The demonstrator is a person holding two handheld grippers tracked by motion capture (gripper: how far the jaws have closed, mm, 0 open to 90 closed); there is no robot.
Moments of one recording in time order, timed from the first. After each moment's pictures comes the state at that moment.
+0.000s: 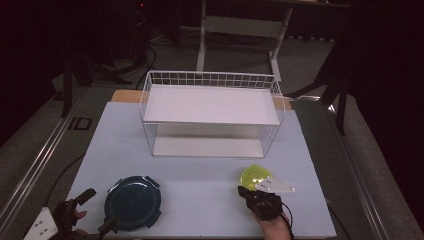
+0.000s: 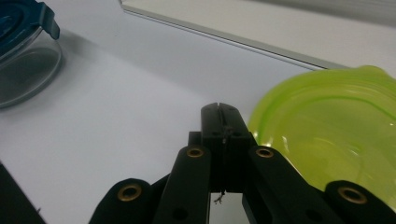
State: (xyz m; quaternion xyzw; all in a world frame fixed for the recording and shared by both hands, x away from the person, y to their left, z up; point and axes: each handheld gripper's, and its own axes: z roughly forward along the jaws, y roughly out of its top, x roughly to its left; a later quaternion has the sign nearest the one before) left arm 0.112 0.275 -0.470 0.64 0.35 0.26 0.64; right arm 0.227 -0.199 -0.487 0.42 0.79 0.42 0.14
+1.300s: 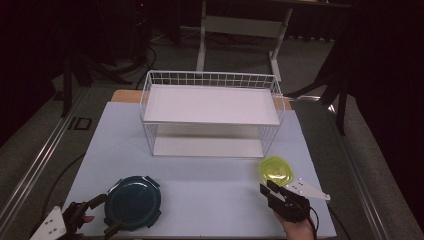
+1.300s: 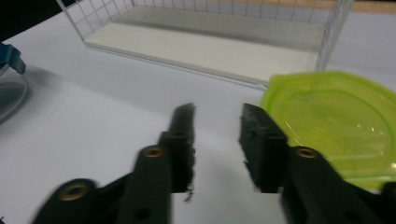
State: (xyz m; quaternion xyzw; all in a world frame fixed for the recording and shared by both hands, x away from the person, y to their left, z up) left arm 0.114 0.273 -0.469 0.69 0.32 0.21 0.61; right arm 0.214 -0.259 -0.469 0.45 0.74 0.45 0.20
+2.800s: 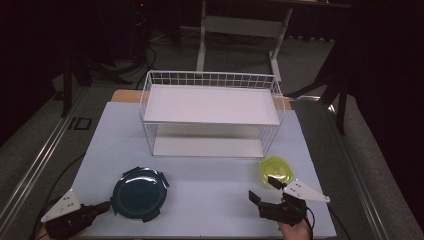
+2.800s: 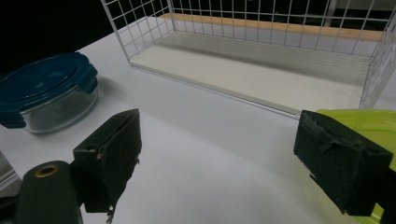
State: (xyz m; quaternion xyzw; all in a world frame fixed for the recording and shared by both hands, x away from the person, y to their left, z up) left arm 0.161 0.313 -0.510 0.79 0.39 0.14 0.44; right arm 0.209 -0.248 -0.461 0.40 0.74 0.51 0.18
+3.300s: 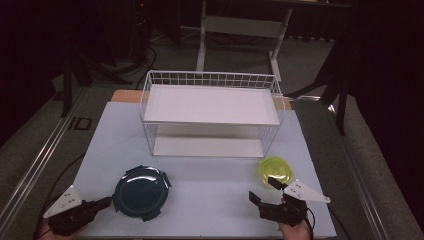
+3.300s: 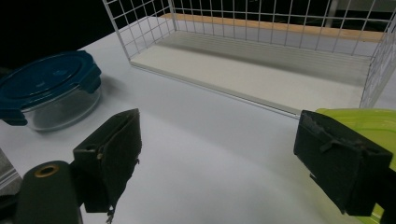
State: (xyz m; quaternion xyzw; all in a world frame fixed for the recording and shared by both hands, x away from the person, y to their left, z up) left arm 0.171 0.310 -0.515 0.78 0.40 0.16 0.45; right arm 0.209 -0.250 -0.462 0.40 0.74 0.51 0.18
